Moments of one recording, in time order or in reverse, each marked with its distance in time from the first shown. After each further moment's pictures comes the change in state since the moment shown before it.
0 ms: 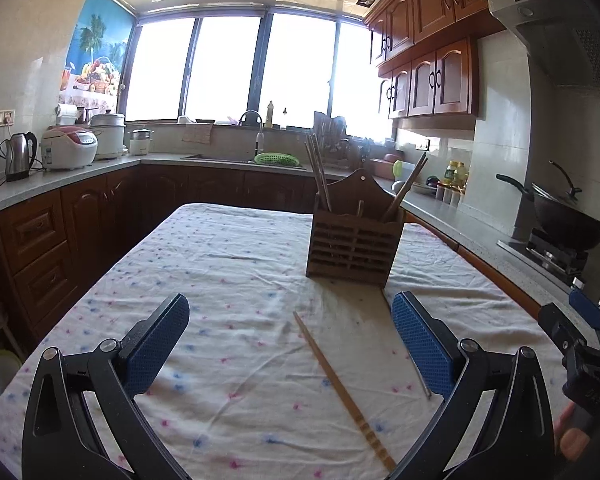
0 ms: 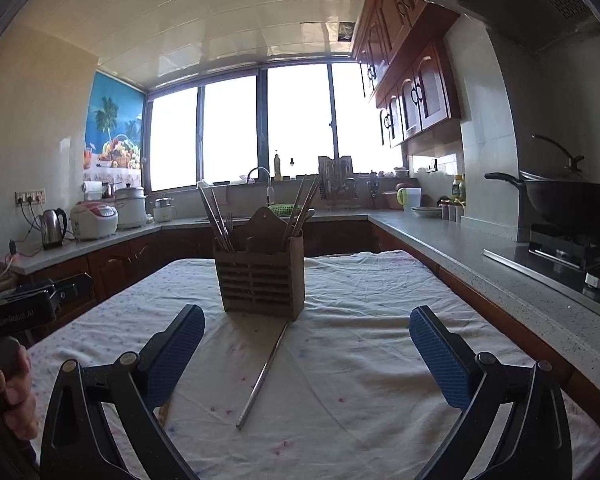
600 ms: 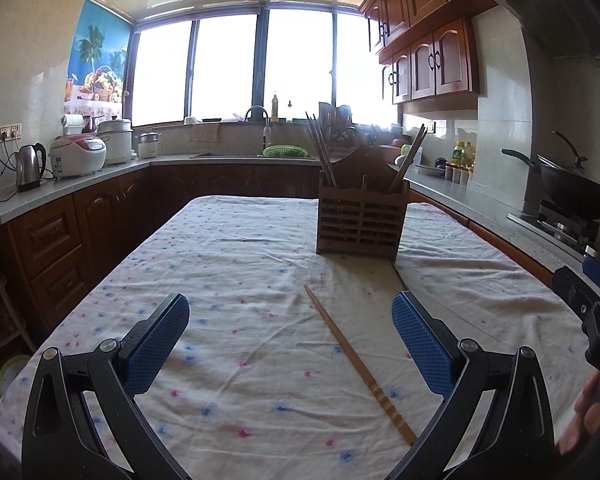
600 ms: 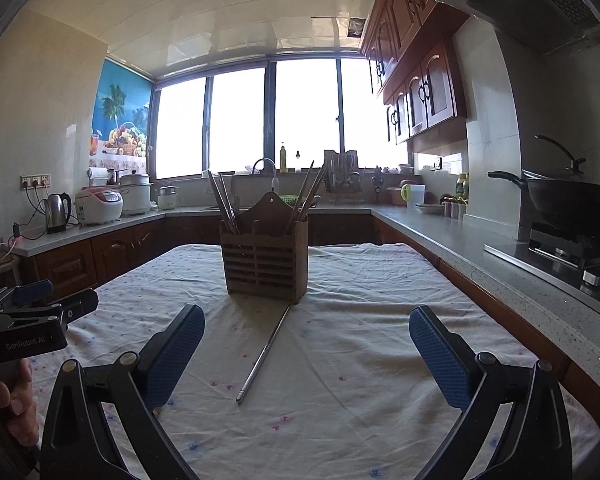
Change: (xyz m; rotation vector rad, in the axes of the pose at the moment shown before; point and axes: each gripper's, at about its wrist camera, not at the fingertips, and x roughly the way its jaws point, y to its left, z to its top) left arm -0.011 -0.010 -0.024 0.069 0.015 0.054; right arm -0.010 -0.004 -0.009 0.024 0.005 0.015
